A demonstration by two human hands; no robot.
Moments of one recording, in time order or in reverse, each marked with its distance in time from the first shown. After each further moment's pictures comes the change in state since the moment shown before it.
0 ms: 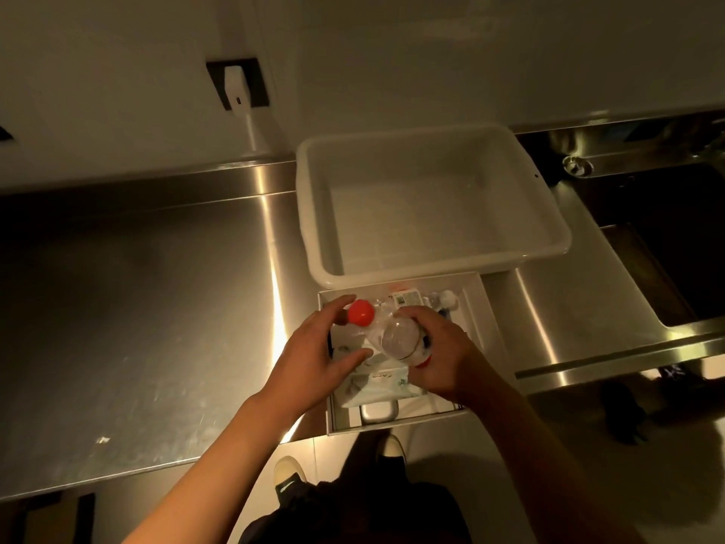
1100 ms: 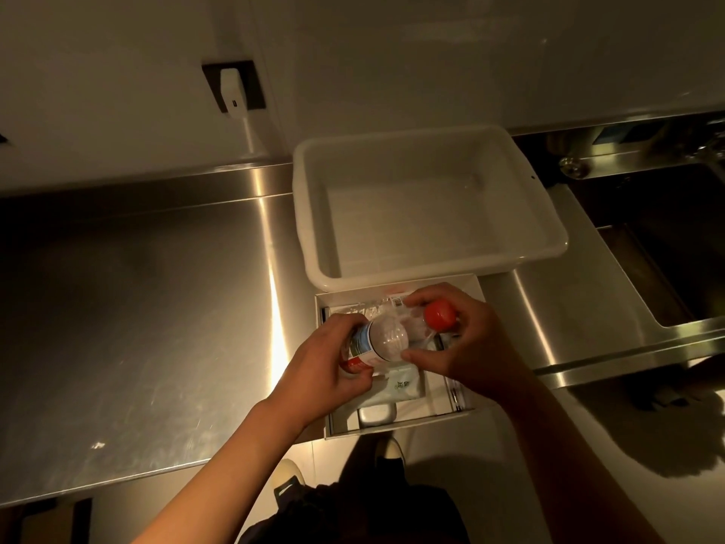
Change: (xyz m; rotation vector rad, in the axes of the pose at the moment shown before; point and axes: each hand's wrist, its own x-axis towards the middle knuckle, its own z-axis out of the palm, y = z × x) left_hand -0.002 0.014 0.008 0.013 -0.064 0.080; right_hand -0.004 -0.051 -0.037 0.083 0.170 -0.169
